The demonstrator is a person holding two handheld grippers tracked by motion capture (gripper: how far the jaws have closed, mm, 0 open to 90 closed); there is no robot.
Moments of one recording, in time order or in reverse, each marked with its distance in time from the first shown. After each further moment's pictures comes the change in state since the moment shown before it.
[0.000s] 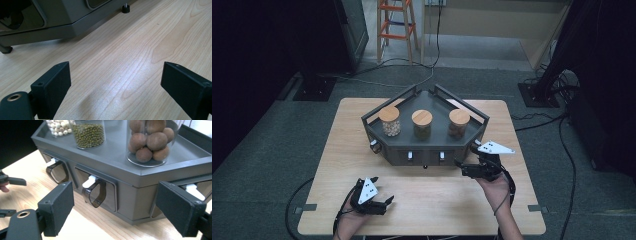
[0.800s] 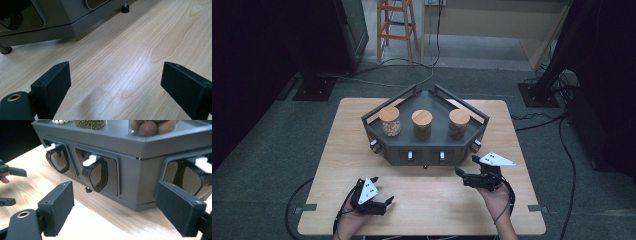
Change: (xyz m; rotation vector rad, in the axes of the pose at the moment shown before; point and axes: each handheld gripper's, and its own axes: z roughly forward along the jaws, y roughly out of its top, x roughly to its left) left arm 0.000 0.000 0.000 0.002 -0.001 0.004; right arm -0.004 -0.041 0.001 -0.020 0.016 0.013
